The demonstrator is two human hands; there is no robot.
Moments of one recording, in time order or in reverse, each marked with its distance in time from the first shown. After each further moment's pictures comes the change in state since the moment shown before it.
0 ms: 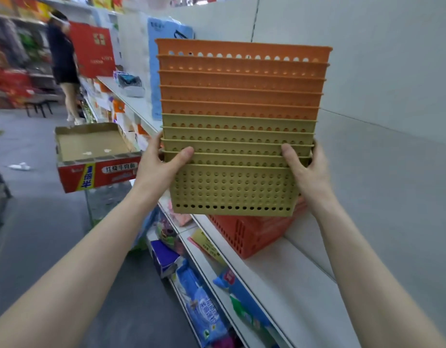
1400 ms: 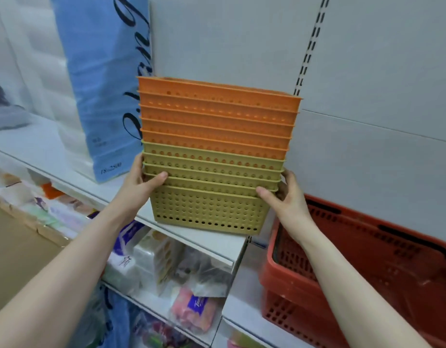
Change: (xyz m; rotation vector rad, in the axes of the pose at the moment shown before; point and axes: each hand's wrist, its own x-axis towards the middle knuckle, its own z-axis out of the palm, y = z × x) left_hand 0.588 -0.288 -0.052 -0.247 -0.623 -0.031; right_hand 0.282 0.130 0.389 -0.174 0.179 0.241
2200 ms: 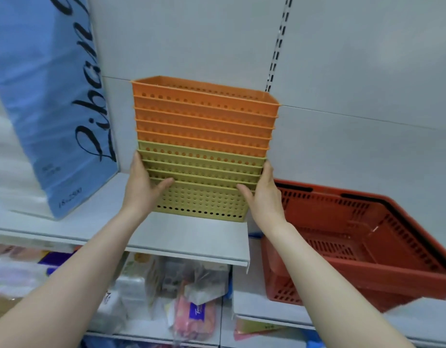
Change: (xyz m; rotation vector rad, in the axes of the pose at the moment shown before) left_hand 0.098 -0.042 0.007 0.383 -0.068 0.246; right_hand 0.010 -0.016 0.079 -0.639 0.367 0.117
